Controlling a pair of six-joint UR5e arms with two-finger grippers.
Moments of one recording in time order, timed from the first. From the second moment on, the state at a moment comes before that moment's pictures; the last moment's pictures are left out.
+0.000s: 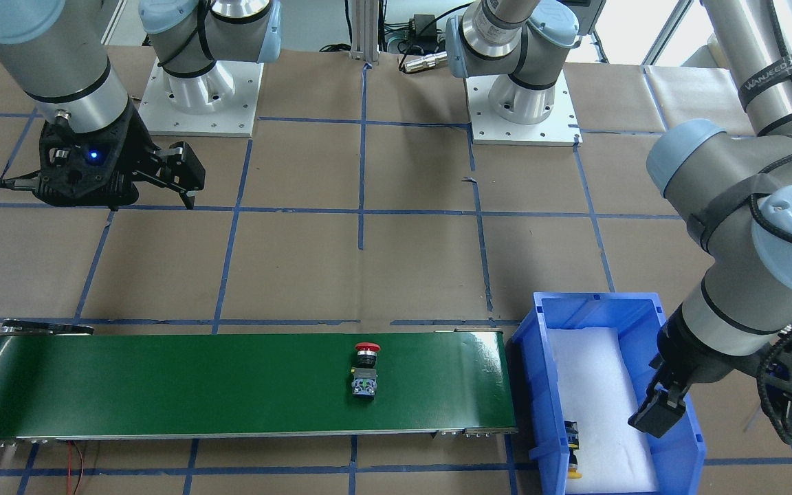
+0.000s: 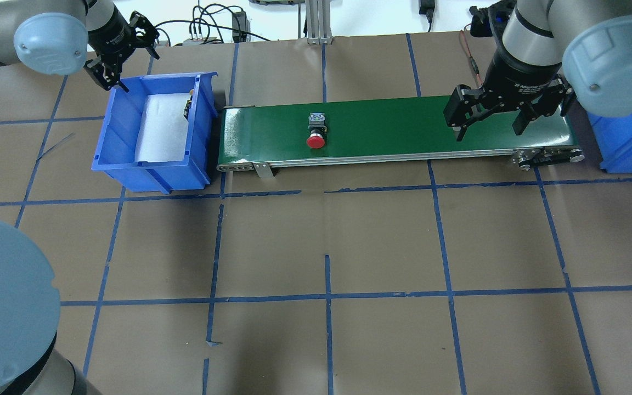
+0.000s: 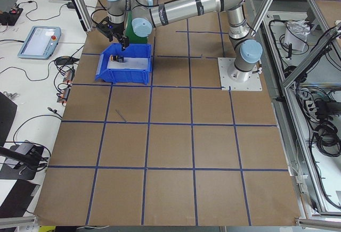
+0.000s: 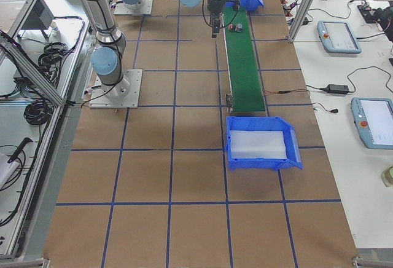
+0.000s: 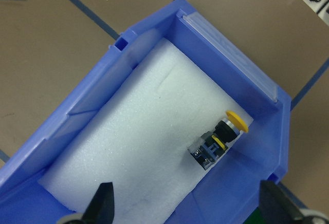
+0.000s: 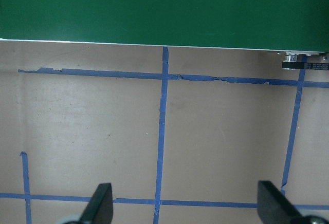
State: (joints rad) left arm -1.41 -2.05 -1.33 -1.14 1.58 -0.84; right arm 1.54 -1.53 1.63 -1.65 -1.59 -0.09
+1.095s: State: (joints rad) left arm -1.45 -2.17 -1.29 -1.06 1.60 -1.28; right arm 1.54 -1.53 1.63 -1.65 -1.59 -0.09
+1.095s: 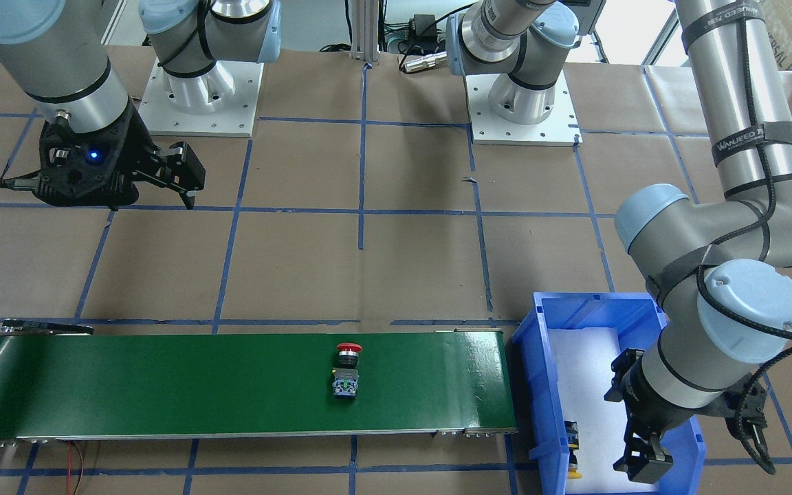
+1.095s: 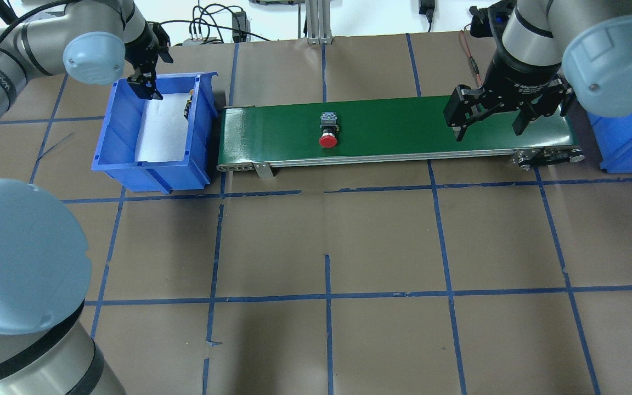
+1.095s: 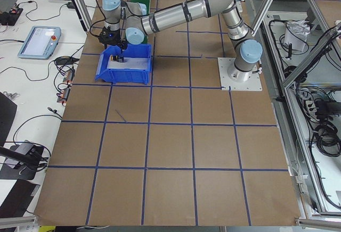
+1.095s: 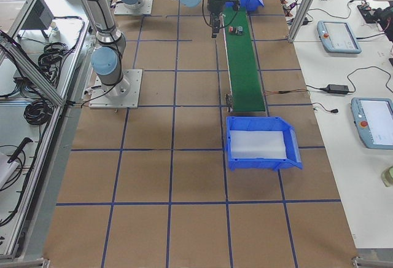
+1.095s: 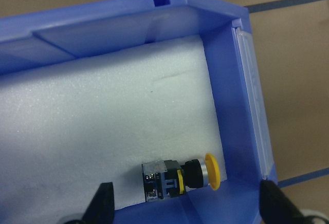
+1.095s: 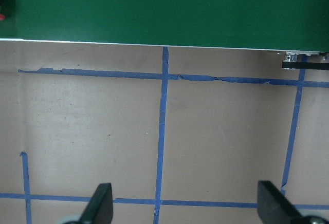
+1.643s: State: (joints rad) left arm -1.48 -2.20 -1.26 -1.08 1.64 -1.32; right arm 1.54 -1.52 1.63 -1.67 -1.58 -0.09
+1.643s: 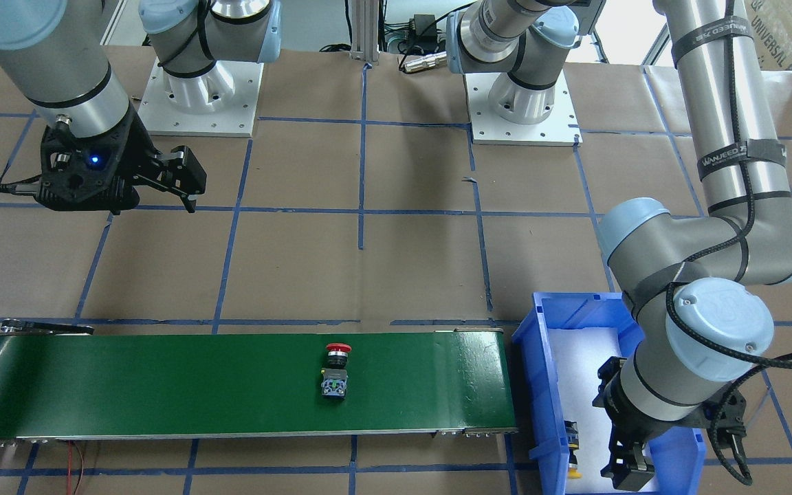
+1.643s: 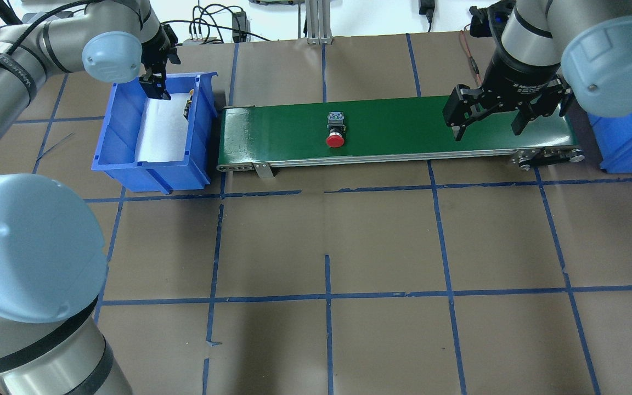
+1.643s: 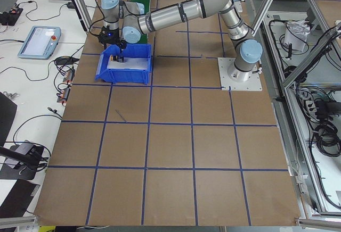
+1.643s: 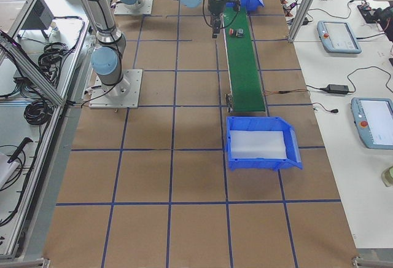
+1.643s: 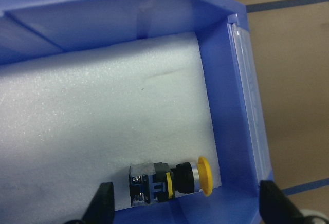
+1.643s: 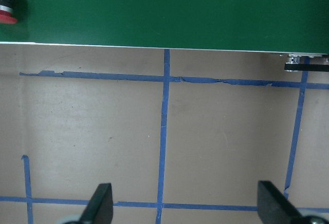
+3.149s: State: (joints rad) left arm -1.49 -2.29 -1.18 -1.19 1.64 -1.37; right arm 1.78 -1.00 1.35 -1.98 -1.59 0.20
